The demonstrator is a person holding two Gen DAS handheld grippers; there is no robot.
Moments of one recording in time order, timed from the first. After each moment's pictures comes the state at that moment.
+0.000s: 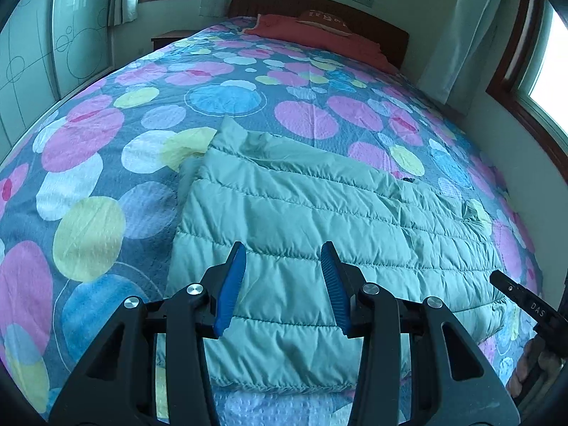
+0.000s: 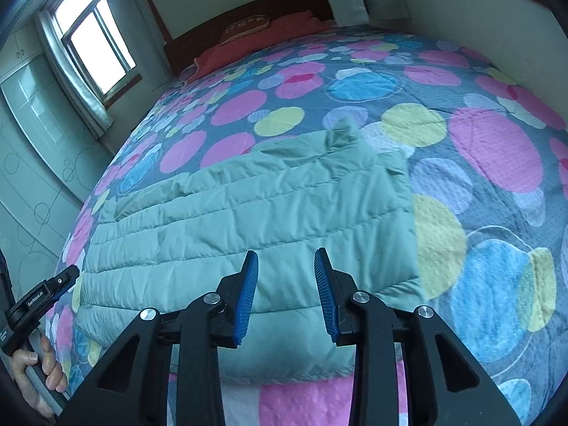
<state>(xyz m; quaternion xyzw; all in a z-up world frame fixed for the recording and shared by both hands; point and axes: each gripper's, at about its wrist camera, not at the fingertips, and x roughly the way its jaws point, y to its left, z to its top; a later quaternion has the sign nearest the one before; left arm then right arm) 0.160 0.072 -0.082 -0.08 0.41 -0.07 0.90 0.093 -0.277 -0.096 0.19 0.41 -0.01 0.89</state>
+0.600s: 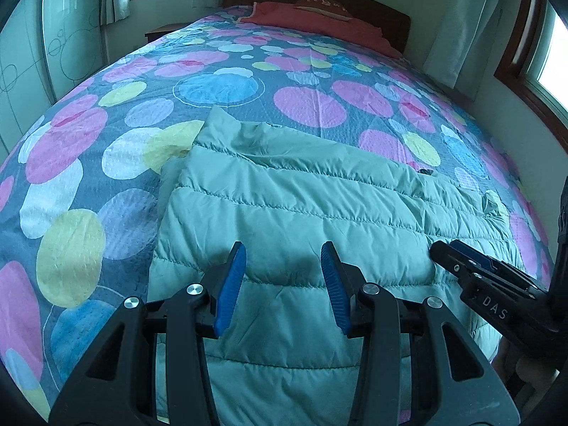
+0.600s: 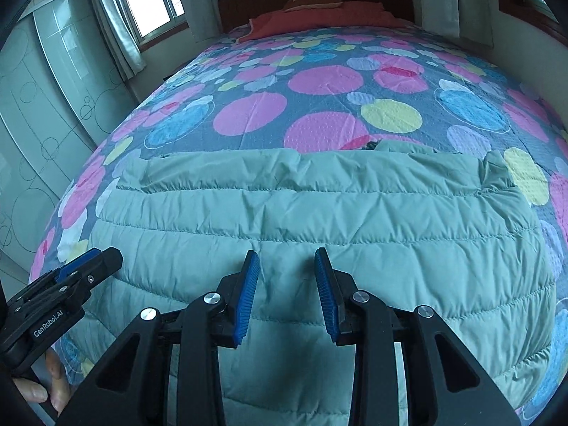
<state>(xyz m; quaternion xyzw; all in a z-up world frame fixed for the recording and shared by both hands) 0.196 0.069 -0.109 -0.06 0.44 -0.07 0.89 0.180 -0.157 -0.113 0.10 0.44 0.05 0.89</state>
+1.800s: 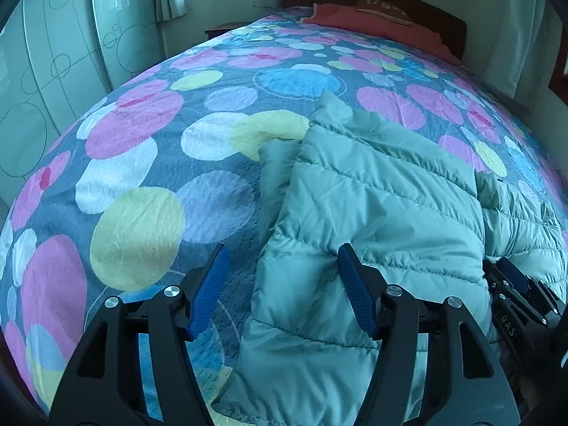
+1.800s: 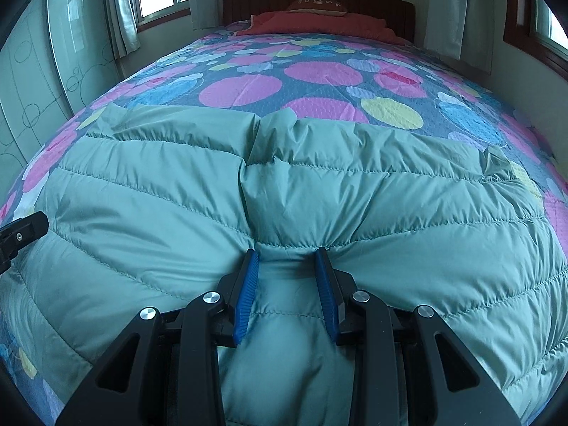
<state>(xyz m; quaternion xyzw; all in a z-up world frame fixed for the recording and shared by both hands) 0.188 0.115 -0.124 -0.06 0.44 0.06 0.89 0.177 -0.132 -0.153 0.02 0.43 0.01 0.90</state>
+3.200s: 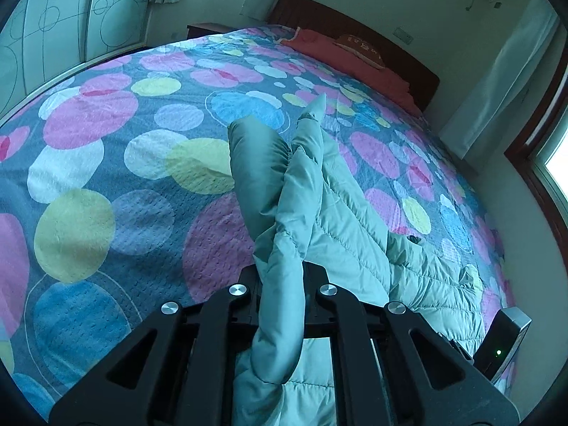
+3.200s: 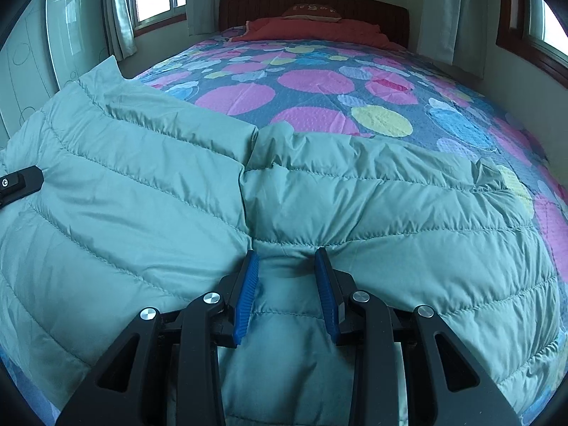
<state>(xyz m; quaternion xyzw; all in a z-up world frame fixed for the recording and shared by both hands) 0.193 0.088 -0.076 -0.18 0.39 -0.02 0.90 0.172 -0.138 -0.138 0.02 0.42 0.00 0.91</state>
